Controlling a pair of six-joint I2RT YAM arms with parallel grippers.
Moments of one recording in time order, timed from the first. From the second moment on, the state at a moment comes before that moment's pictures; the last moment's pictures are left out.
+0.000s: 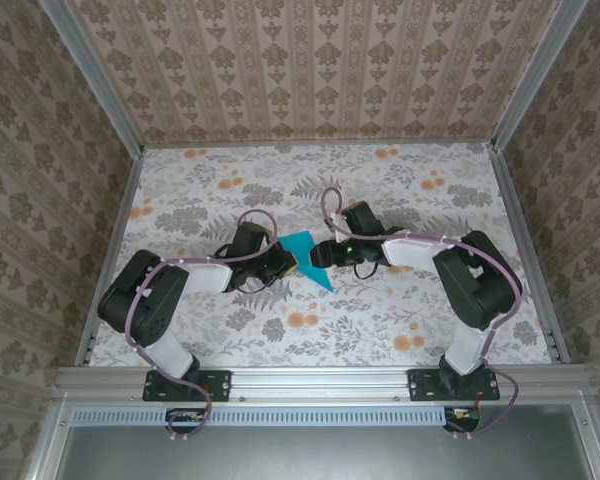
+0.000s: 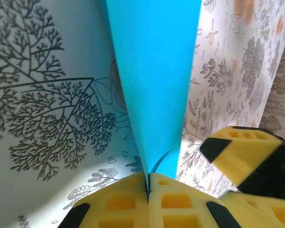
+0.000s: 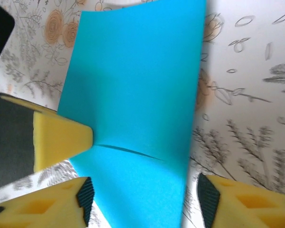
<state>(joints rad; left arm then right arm) -0.57 1.64 0.64 0.24 0.44 -1.14 0.53 1.76 0.95 -0.09 -0.42 0.37</state>
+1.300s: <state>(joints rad) -0.57 1.64 0.66 0.19 0.45 -1.19 0.86 1.83 0.81 0.26 0.19 -0.22</state>
